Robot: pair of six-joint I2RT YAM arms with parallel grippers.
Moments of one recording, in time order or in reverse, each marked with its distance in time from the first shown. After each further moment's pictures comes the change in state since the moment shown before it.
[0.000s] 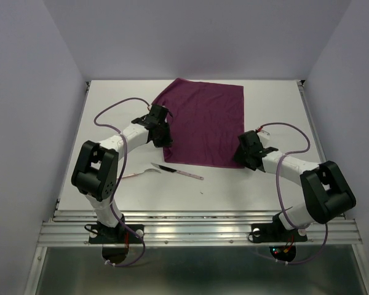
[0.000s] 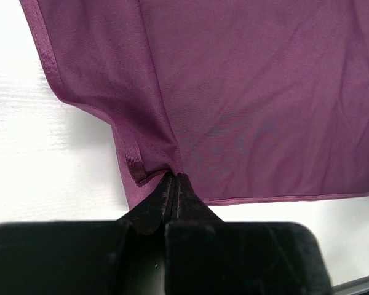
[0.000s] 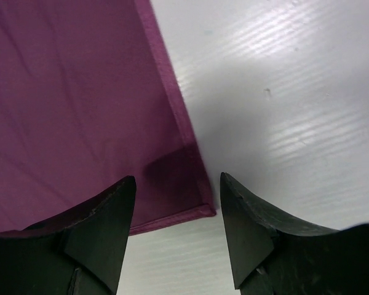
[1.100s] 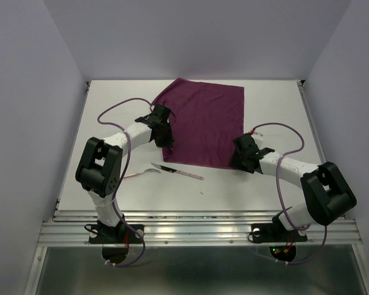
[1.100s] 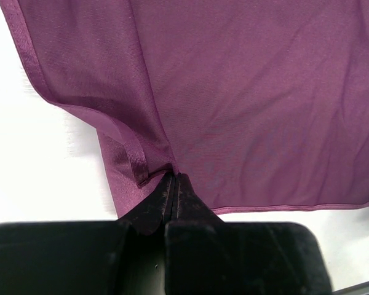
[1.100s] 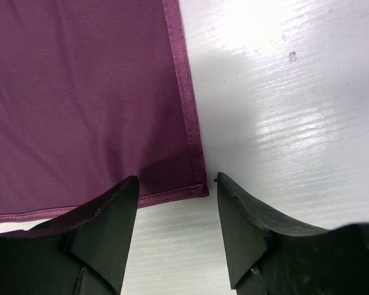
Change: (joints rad) left arm -0.008 0.052 0.030 -0.006 -0.003 -0.005; right arm 0.074 -0.003 0.017 -0.077 -0.011 -0.054
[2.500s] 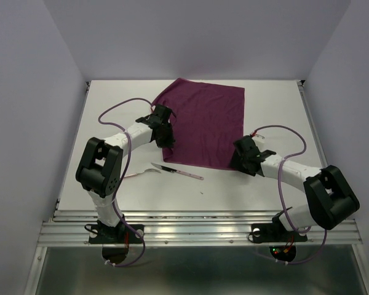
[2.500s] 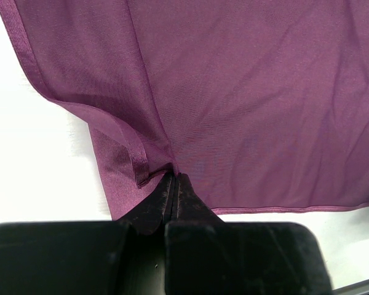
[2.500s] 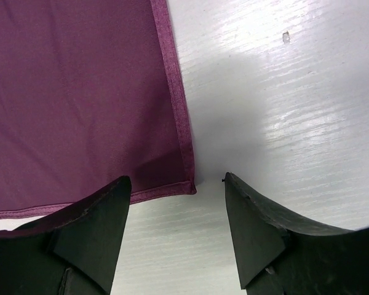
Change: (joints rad) left arm -0.012 0.002 0.002 0.004 0.000 -0.007; right arm 0.010 -0.042 -0.032 -0.008 0.051 0.042
